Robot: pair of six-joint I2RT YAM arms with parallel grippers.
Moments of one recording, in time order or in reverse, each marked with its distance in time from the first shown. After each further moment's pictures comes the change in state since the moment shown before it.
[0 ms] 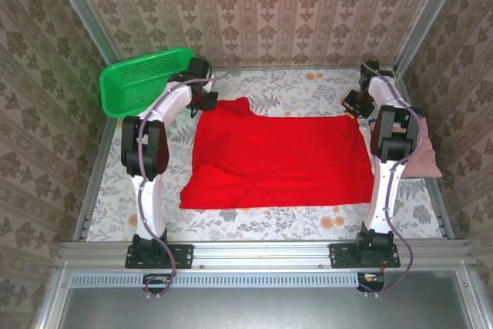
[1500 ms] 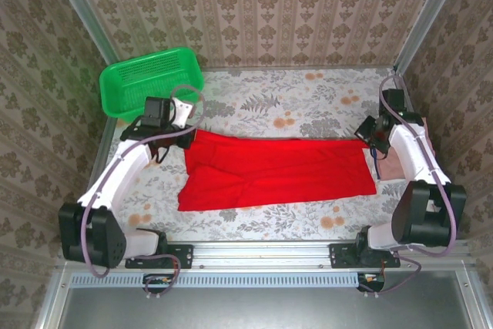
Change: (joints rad) left arm 0.069 -0.865 -0.811 0.159 0.248 0.186; right arm -0.017 -0.980 -0.912 0.126 0.065 0.012
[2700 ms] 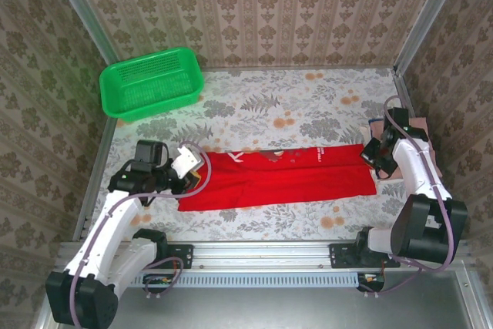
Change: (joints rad) left arm -0.003 -0.410 -0.325 -0.193 0.309 0.471; right arm -0.062 -0.085 -0.133 -0.107 0.024 -0.045
